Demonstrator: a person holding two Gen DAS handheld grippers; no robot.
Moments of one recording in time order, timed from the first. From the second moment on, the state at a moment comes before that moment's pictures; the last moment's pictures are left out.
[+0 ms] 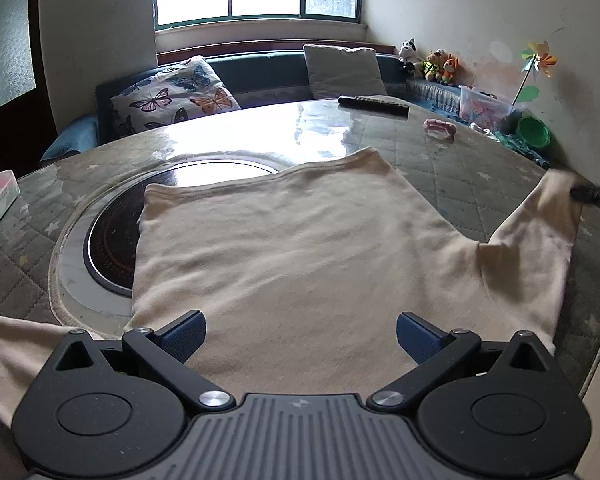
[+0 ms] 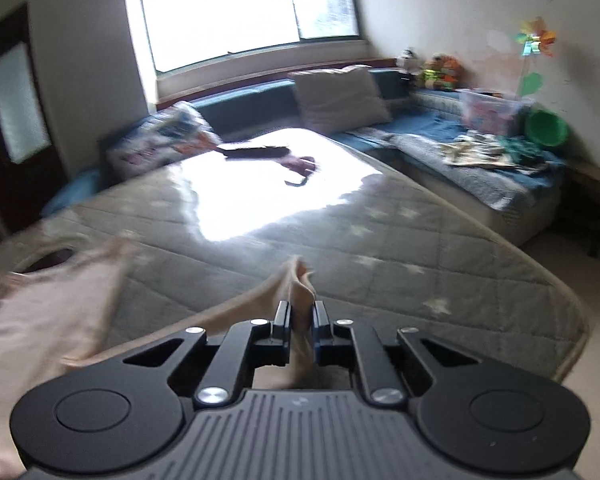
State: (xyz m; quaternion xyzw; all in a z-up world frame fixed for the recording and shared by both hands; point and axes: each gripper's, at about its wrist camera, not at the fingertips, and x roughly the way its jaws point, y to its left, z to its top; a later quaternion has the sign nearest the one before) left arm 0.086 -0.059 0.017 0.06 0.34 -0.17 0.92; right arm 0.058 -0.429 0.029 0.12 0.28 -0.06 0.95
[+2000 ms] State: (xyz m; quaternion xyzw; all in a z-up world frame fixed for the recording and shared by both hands) left arm 0.085 -0.048 0.011 0.06 0.36 -0.14 0.92; right arm 0.054 -0.347 0.125 0.11 0.22 0.15 0.96
